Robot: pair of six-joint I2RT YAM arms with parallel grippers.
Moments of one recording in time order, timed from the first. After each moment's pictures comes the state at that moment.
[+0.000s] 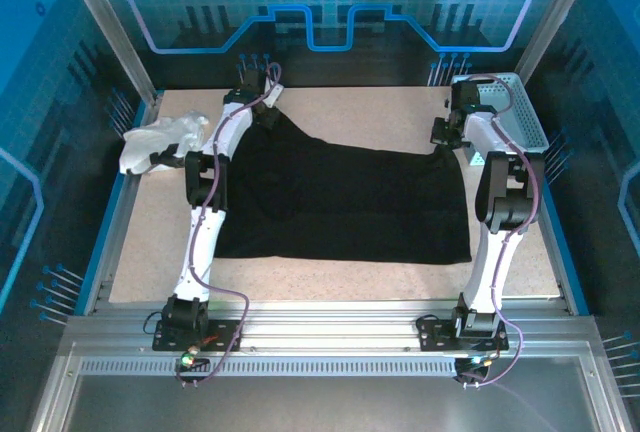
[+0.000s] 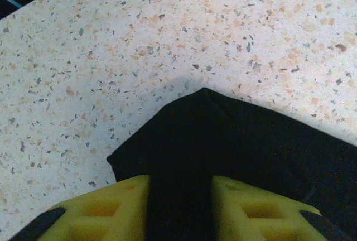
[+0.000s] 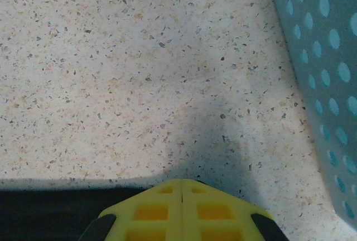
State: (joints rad) left arm -0.10 2.77 2.62 -0.78 -0.01 0.28; right arm -0.06 2.11 1.69 -0.65 0.00 0.17
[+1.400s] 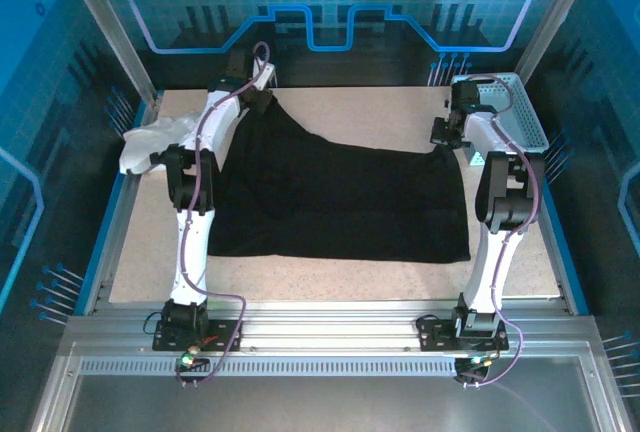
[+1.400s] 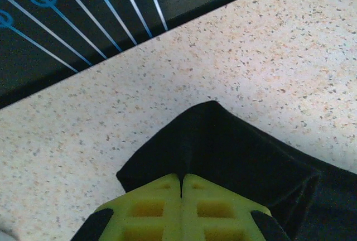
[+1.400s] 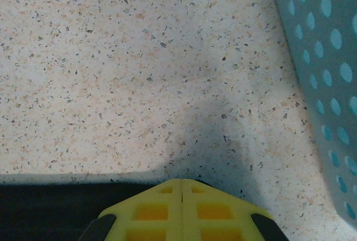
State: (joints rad) left arm -0.08 2.50 2.38 -0.71 0.03 0.26; right arm -0.06 2.11 1.69 -0.65 0.00 0.17
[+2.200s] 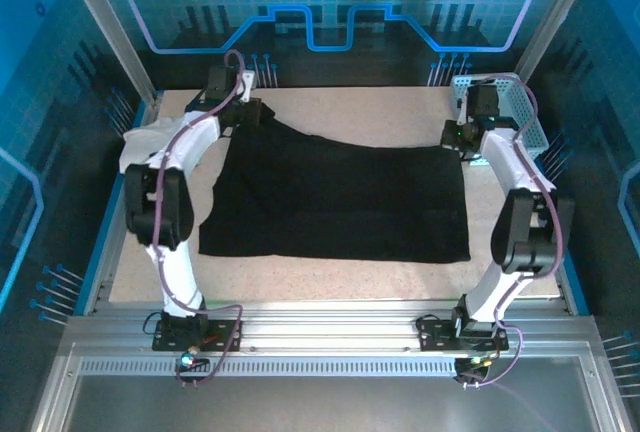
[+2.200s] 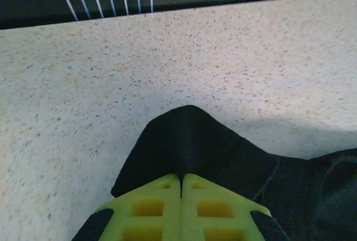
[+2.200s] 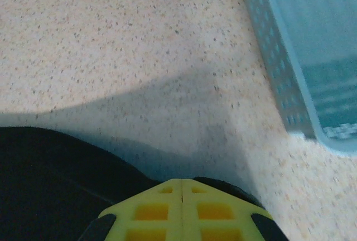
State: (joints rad) left arm -0.08 1.90 1.61 -0.43 0.11 -0.06; right arm -0.07 1.69 1.39 -0.65 -0.03 0.17
